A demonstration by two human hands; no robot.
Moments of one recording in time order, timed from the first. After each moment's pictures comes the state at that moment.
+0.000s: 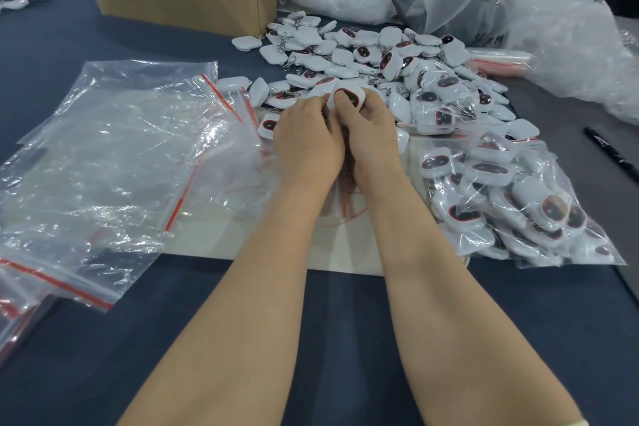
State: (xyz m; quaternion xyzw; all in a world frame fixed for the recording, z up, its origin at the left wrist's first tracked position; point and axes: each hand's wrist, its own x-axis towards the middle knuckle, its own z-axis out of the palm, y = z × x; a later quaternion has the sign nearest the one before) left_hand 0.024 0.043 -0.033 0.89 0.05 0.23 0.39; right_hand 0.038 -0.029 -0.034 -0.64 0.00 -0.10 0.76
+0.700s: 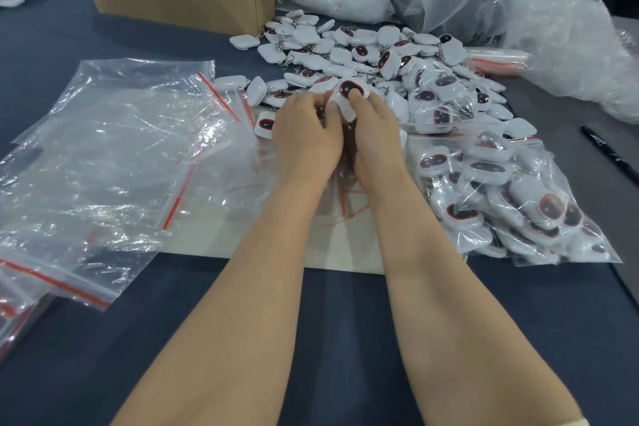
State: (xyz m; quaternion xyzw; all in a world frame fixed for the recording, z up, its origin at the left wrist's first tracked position) left_hand 0.022 0.041 -0.031 0.84 0.05 0.25 0.48; right_hand 0.038 -0.030 -0.027 -0.62 0.06 -0.07 0.78
